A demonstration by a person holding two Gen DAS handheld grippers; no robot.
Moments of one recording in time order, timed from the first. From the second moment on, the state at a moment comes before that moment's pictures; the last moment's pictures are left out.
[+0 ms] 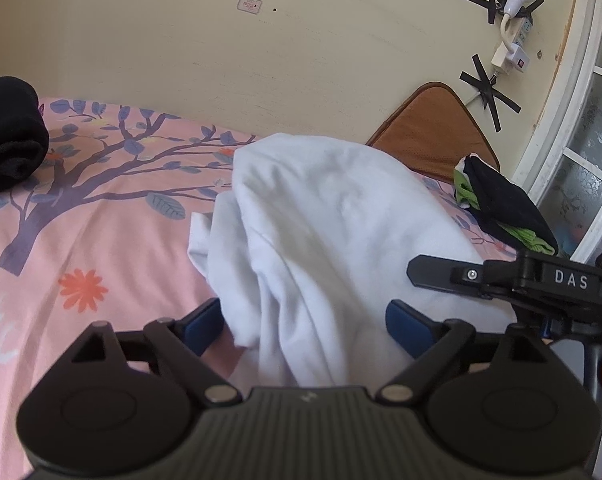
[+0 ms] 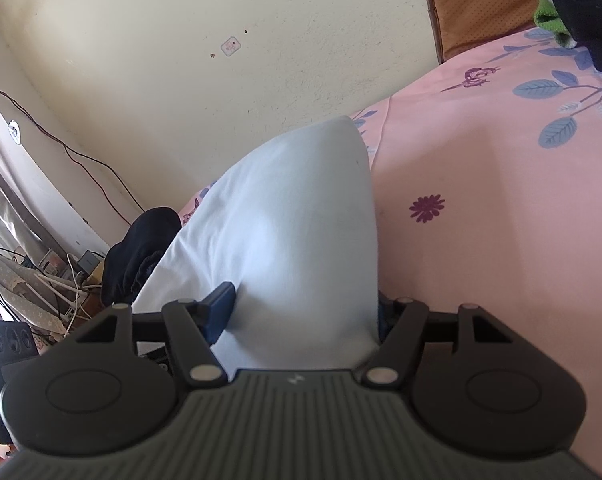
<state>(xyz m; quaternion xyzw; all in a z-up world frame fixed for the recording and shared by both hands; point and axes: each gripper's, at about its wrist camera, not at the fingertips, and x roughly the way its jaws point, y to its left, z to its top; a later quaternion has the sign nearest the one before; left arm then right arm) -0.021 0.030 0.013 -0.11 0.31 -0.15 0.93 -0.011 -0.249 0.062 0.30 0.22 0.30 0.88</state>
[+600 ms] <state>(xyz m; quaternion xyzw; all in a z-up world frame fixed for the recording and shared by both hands) -0.021 0.028 0.013 -0.11 0.31 -0.16 0.93 -0.013 -0.247 0.062 0.30 0.21 0.29 0.88</state>
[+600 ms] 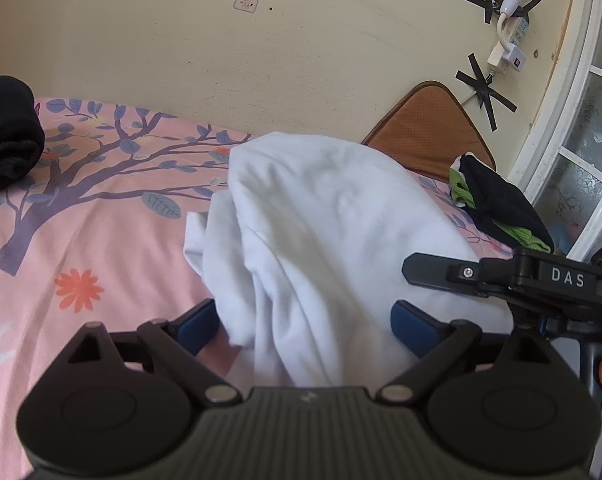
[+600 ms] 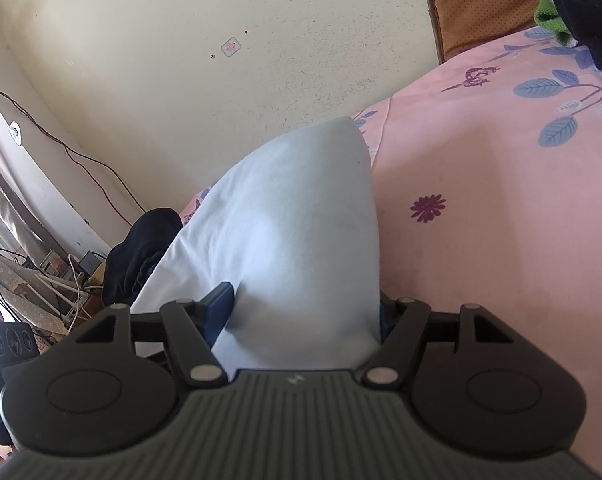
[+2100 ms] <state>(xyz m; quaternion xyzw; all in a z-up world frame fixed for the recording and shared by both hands) 0.078 -0.068 0.118 -0.17 0.28 -0.26 0.91 0.005 -0.346 0.169 0.17 0.09 0.28 0.94</state>
